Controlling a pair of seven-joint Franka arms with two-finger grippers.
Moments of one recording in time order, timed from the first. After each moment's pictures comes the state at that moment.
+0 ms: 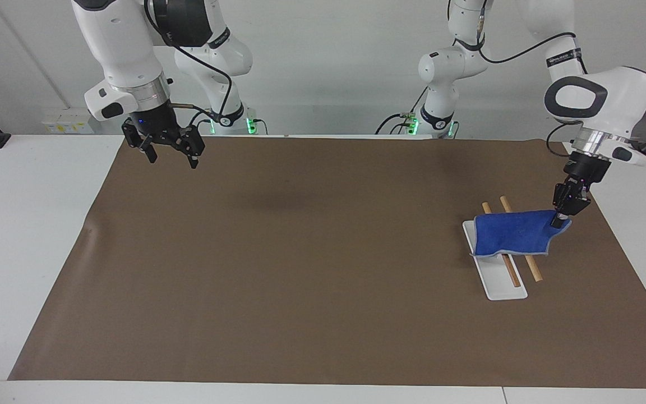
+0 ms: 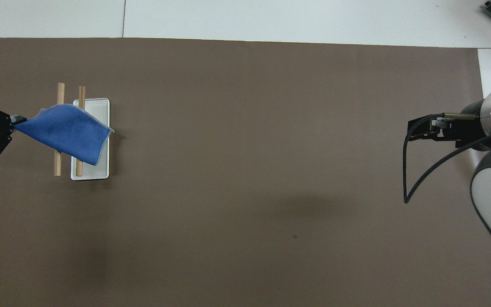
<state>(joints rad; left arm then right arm) 0.27 -0.05 -0.08 -2.19 -0.72 2.54 -0.45 -0.02 -0.02 0.08 -1.66 -0.02 1.67 0.22</state>
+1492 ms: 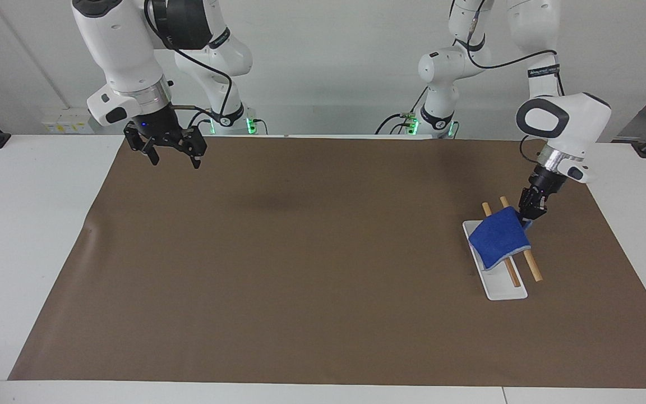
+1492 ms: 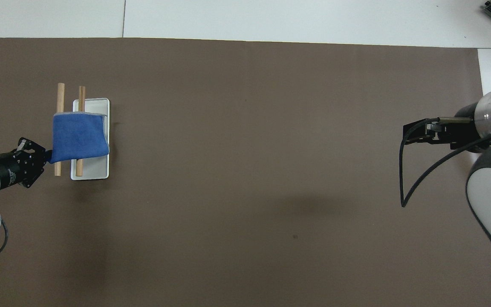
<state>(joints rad) 0.25 -0.05 -0.10 -2.39 -0.72 2.62 -0.44 -0.02 -0.02 0.09 -1.67 0.00 1.67 0.19</state>
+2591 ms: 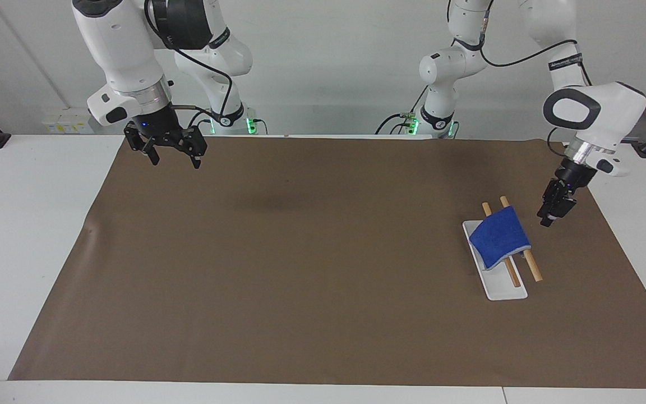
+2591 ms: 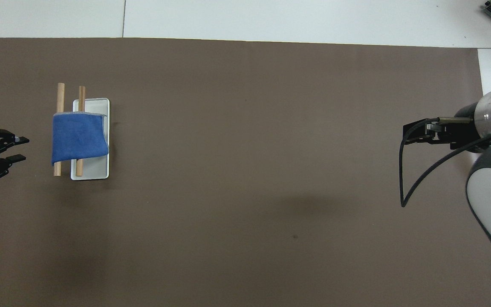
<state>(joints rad) 0.37 -0.03 -0.08 -2.18 -0.51 2.35 -0.39 -0.02 -0.02 0.09 -1.67 0.00 1.67 0.19</state>
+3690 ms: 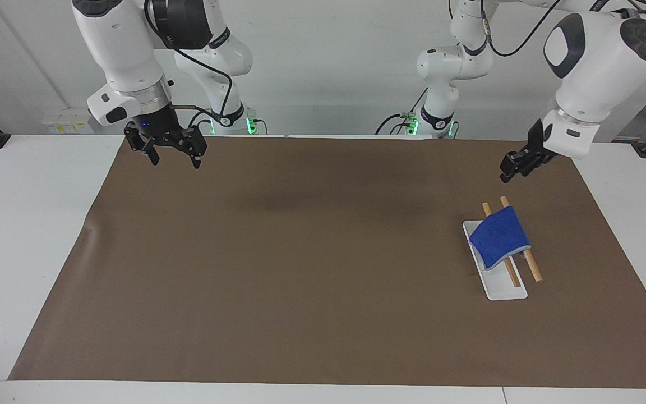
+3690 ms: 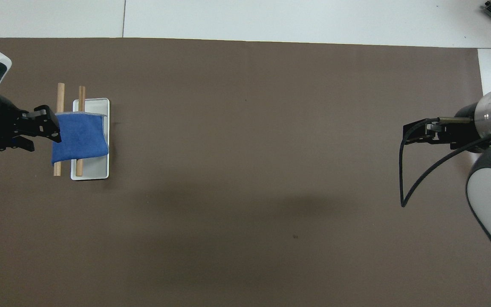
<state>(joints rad) -0.01 0.07 -0.12 -1.55 -0.01 1.52 -0.36 -0.02 -0.02 0.09 -1.67 0.00 1.67 0.19</state>
